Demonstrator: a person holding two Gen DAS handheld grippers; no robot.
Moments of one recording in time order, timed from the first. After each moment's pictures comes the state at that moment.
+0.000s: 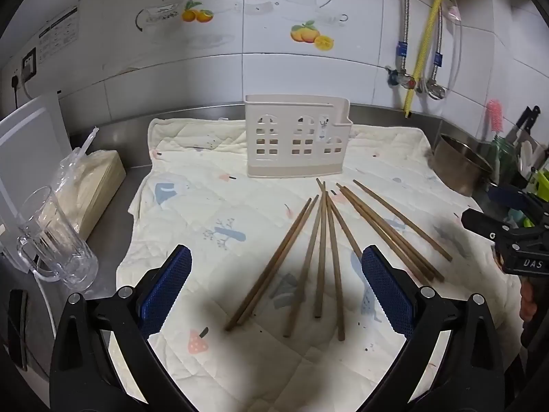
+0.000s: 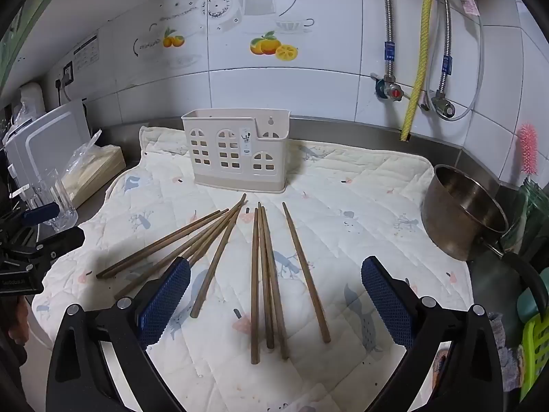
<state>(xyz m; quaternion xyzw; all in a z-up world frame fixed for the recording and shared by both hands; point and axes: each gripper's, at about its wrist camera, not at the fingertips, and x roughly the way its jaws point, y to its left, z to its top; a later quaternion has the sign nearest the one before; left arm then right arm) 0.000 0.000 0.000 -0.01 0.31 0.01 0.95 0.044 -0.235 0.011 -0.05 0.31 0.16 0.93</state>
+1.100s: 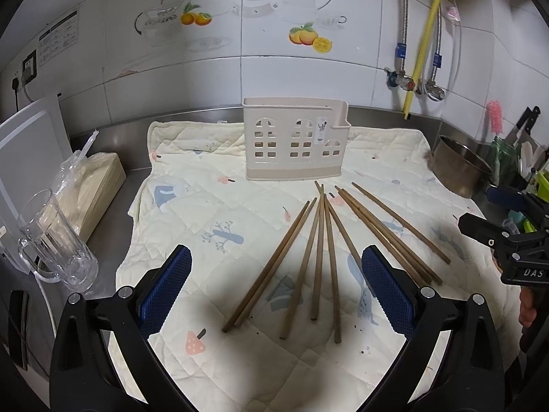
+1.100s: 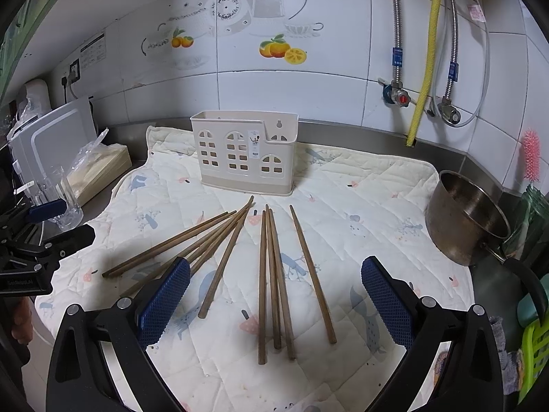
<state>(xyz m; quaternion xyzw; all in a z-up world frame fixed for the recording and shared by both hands) 0.001 -0.006 0.002 -0.02 0.31 0.00 0.95 0.038 -0.230 0.014 -0.06 0.31 0.17 0.93</state>
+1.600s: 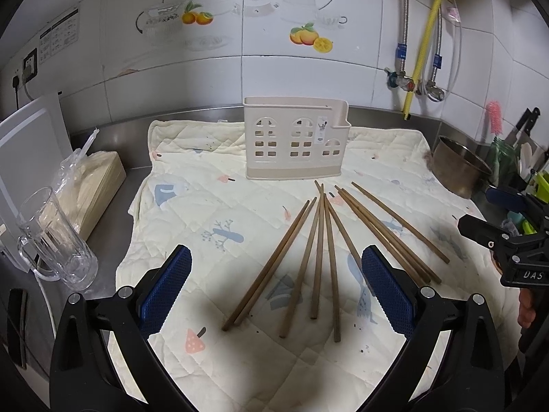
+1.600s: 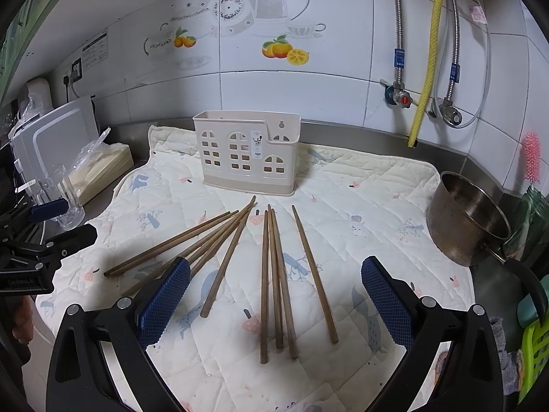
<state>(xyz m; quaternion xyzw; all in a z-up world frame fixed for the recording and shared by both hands) -0.001 -0.006 0.002 -0.02 0.31 0.01 0.95 0.037 -0.228 0.015 -0.06 0.31 0.17 0.93</state>
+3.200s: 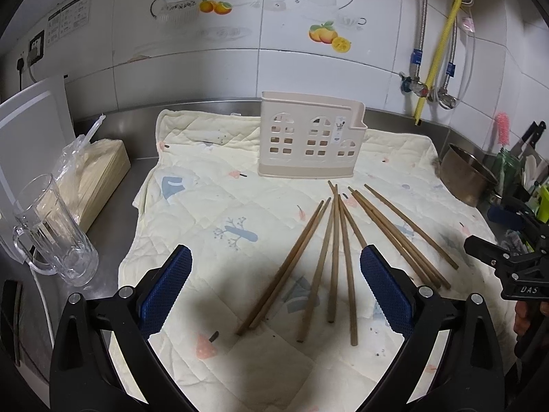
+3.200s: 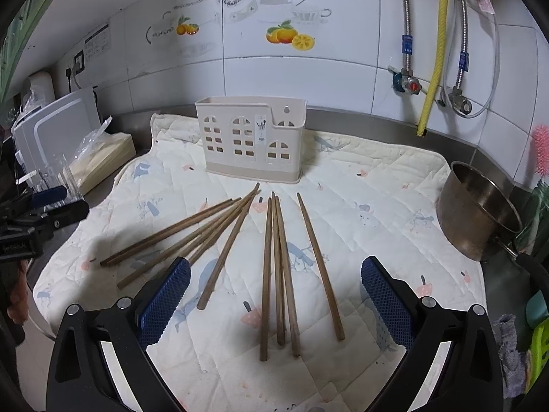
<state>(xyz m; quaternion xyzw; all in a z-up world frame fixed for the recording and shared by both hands) 0.008 0.021 -0.007 -0.05 0.31 0.01 0.95 0.045 -0.228 -0.007 -0.06 0.33 0.18 0.93</state>
